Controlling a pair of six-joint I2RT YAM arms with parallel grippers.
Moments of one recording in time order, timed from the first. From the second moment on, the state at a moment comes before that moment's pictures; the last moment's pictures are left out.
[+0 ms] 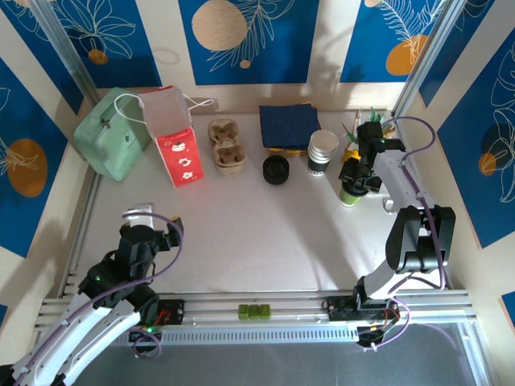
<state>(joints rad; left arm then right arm) -0.64 0.35 0.50 -0.71 -0.53 -0.44 0.01 1.59 1.33 -1.02 0.09 0.43</state>
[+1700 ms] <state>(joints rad) -0.64 0.49 0.53 -0.68 -0.40 -0.45 0.28 1.16 1.29 -1.07 -0.16 0.52</state>
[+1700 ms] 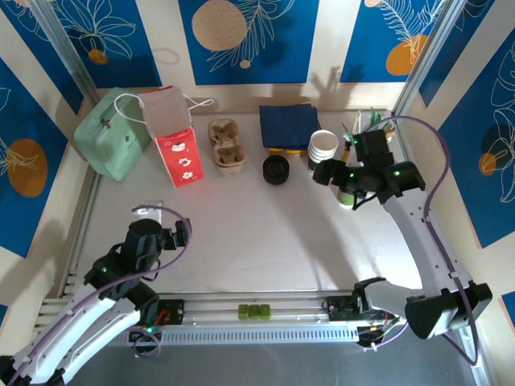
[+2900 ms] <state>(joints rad) -0.63 1.60 1.16 -0.33 -0.32 -0.76 0.73 1.19 0.60 -0.11 0.02 0.65</state>
